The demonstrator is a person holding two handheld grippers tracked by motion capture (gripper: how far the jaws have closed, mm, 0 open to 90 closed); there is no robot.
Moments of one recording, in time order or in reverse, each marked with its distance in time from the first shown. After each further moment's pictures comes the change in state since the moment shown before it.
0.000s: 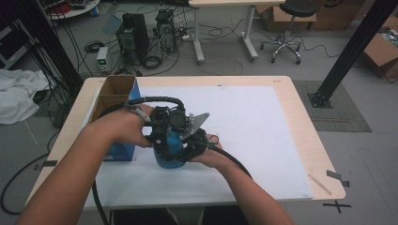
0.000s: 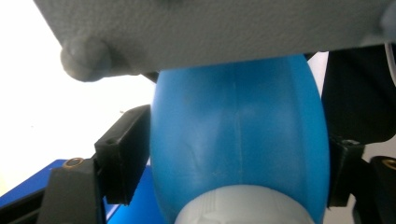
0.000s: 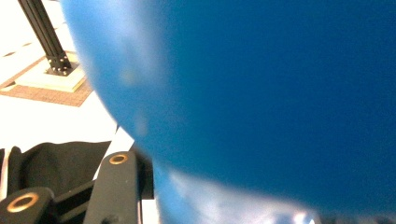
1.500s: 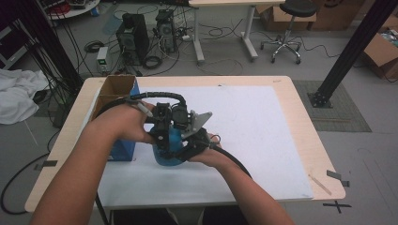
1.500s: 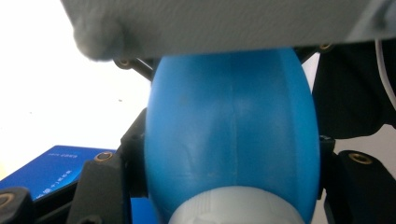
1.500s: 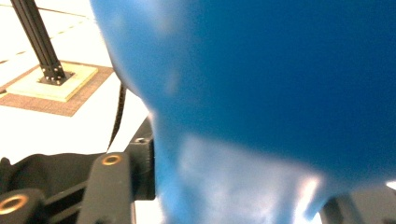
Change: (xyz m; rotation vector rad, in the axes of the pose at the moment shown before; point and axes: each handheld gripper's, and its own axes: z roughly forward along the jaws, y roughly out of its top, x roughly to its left) left arm 0.002 0.006 -0.013 0.043 -0.017 -0.037; right arm -0.001 0.004 -0.004 -0.061 -0.031 -0.042
